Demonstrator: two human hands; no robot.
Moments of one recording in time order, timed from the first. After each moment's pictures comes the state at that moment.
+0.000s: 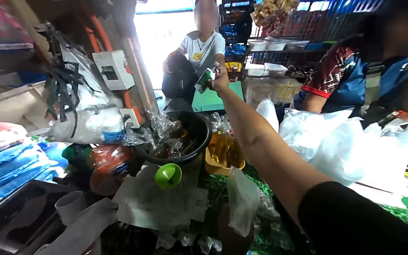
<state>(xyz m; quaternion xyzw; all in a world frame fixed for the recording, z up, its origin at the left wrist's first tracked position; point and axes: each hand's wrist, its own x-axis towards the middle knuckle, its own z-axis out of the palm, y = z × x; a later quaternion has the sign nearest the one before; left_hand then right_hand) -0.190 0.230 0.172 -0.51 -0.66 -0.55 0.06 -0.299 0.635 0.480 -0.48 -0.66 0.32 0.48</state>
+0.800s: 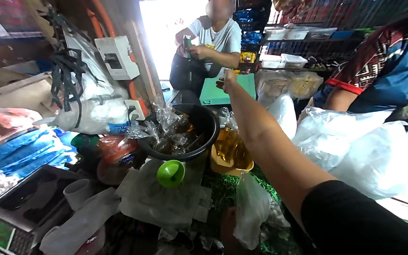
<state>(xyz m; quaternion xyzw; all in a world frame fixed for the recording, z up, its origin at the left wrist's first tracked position) -0.195 0.228 0.169 -0.54 -0.65 -0.54 0.01 -0.319 0.662 0.460 -0.43 -0.43 0.61 0.51</state>
